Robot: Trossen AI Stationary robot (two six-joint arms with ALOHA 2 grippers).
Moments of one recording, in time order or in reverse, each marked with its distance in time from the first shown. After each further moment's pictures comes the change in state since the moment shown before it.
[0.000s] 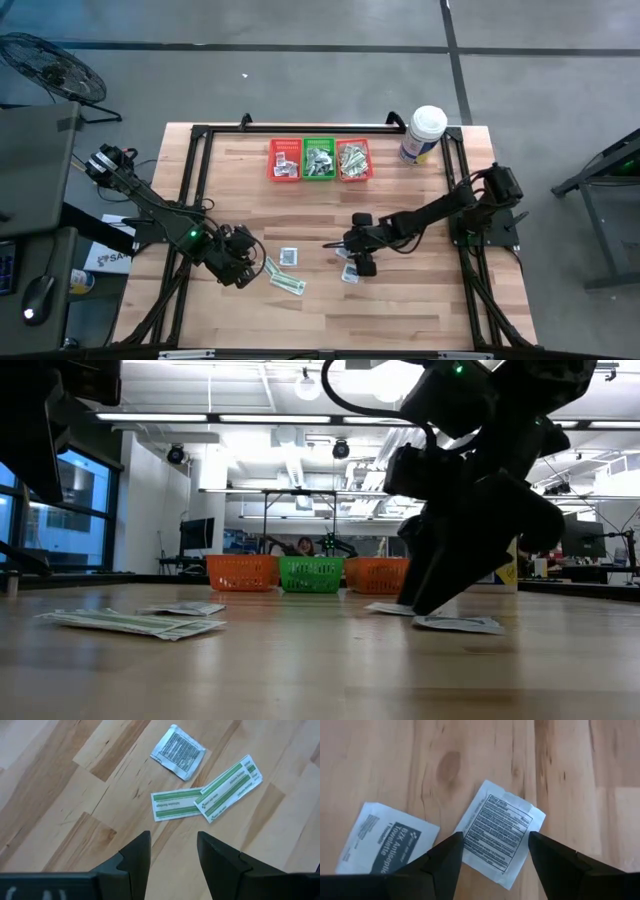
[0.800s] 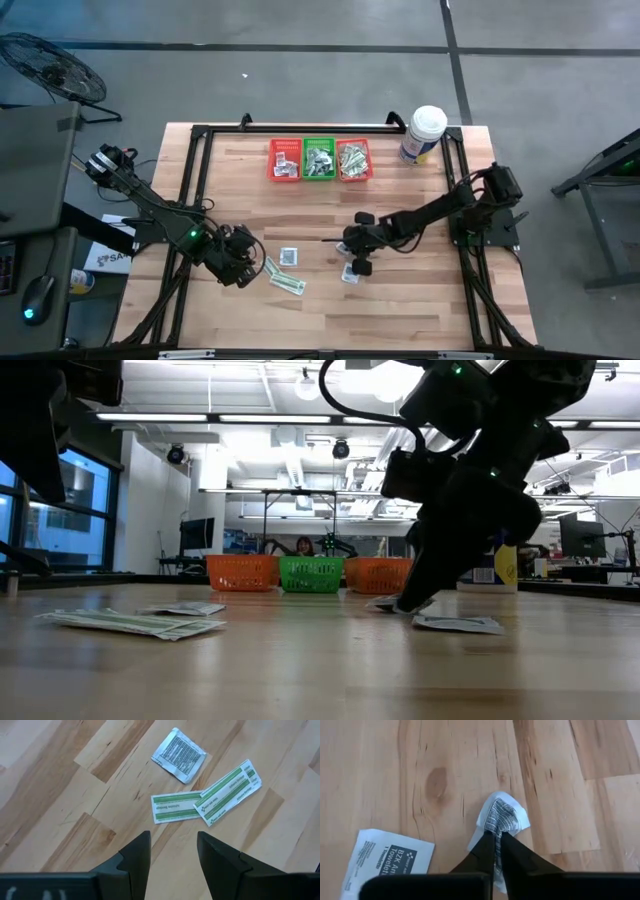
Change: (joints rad) left arm 0.000 0.000 0.000 0.003 -0.010 -0.023; right arm -0.007 -0.006 -0.006 0.019 0.034 0.138
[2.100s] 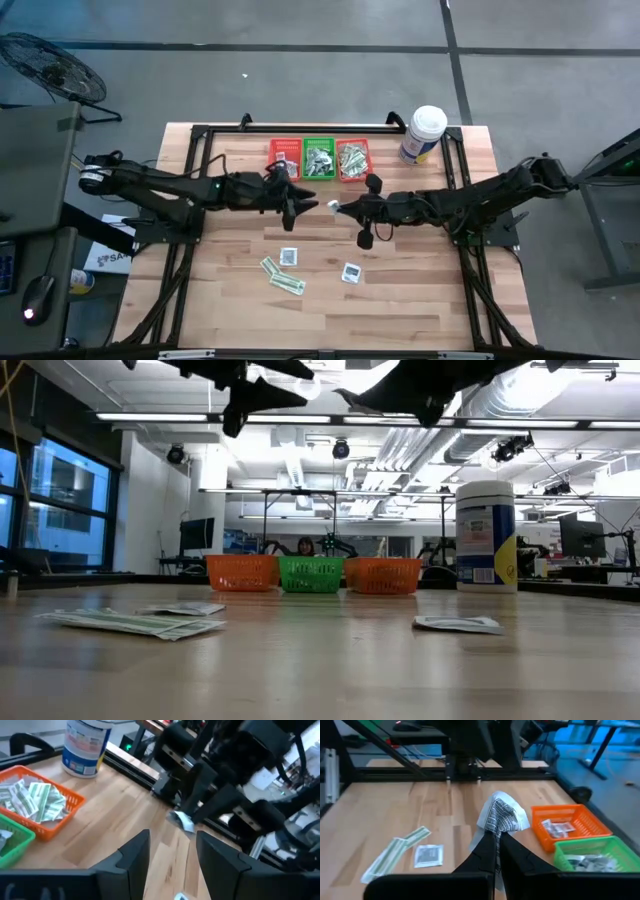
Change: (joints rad) left arm 0.578 0.000 0.000 0.963 0.123 0.709; right arm -0.046 -0.479 -0.001 0.253 0.232 -0.251
